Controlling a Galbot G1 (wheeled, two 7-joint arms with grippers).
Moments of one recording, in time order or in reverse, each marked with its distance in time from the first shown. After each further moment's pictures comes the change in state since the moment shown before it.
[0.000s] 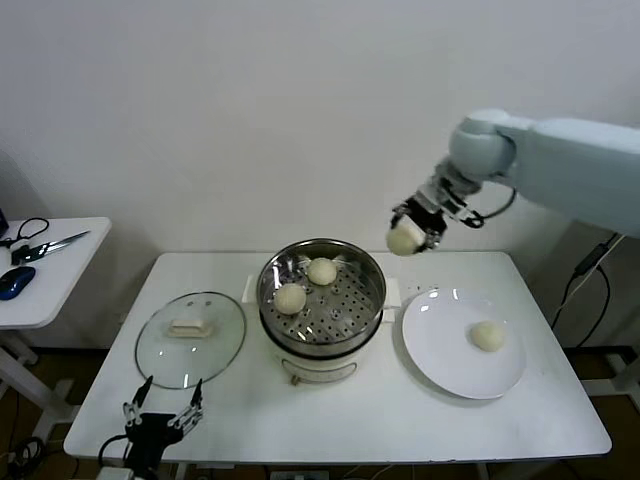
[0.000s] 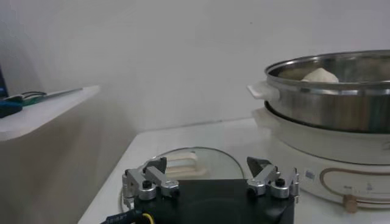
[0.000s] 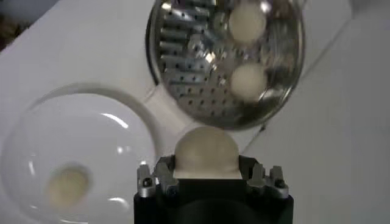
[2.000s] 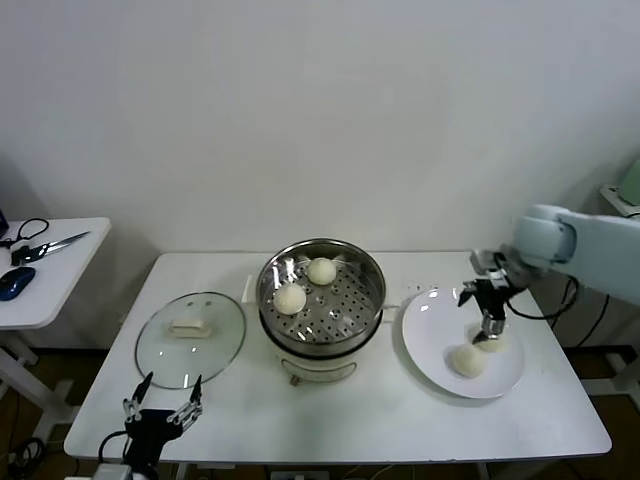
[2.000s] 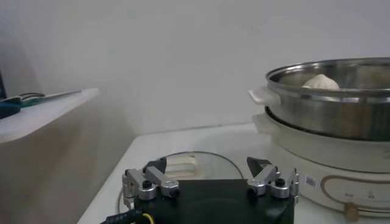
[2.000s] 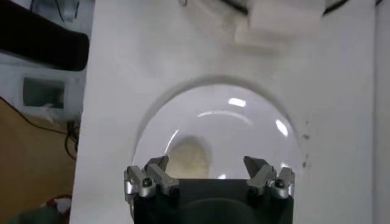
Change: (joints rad) left arm -0.015 0.012 0.000 0.010 -0.028 -0.006 0.001; right arm -0.333 -0.438 -0.082 0.005 0.180 -0.499 0.068
